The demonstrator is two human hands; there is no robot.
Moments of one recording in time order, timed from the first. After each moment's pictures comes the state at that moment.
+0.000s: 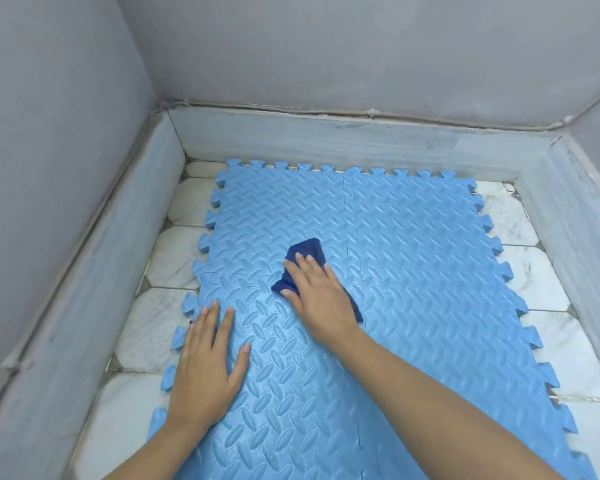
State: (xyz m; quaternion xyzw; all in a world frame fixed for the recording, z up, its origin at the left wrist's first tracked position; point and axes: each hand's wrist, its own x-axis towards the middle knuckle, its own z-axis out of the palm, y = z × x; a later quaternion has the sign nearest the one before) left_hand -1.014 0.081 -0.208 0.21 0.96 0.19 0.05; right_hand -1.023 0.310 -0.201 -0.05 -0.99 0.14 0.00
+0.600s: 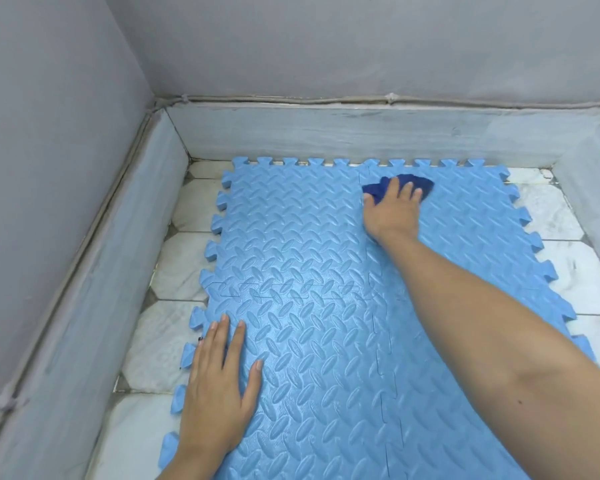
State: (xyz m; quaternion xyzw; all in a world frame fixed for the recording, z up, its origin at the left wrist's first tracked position) left_hand -1.020 0.082 -0.209 0.21 0.96 0.17 0.05; right_hand -1.146 0.449 -0.194 -0.40 -0.90 0.14 -0.03
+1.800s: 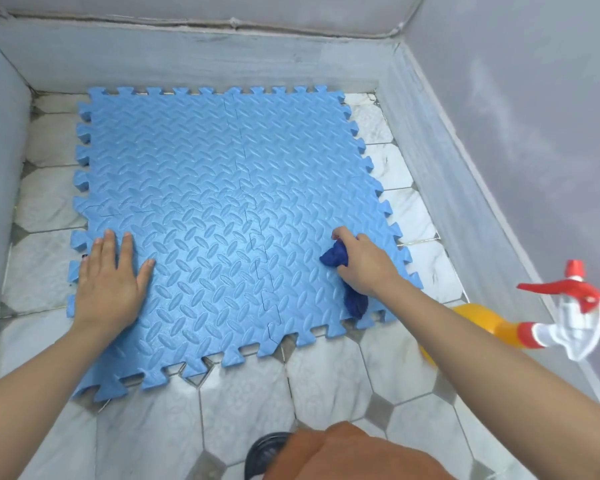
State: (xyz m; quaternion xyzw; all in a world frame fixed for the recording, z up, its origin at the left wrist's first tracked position) left_hand -1.021 0.080 -0.205 0.25 0.96 0.09 0.05; right_hand -0.799 0.405 -0.117 -0.34 -0.91 0.18 -0.17
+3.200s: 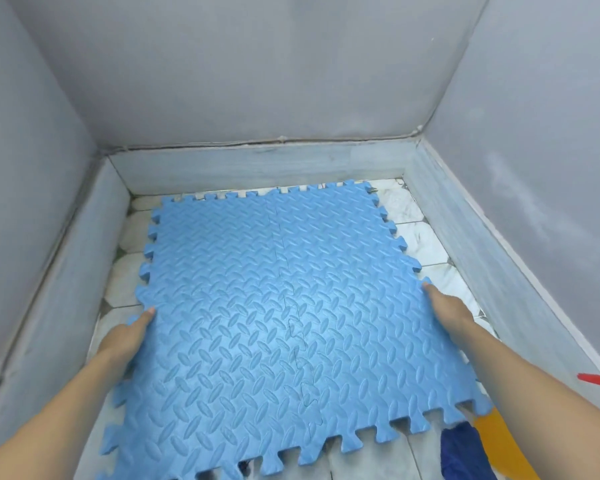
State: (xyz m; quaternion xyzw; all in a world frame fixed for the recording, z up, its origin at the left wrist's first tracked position) left_hand -1.104 0.039 -0.193 -0.18 0.86 0.39 0.28; right_hand -0.793 0.499 -0.122 -0.65 -0.66 0.38 -0.03
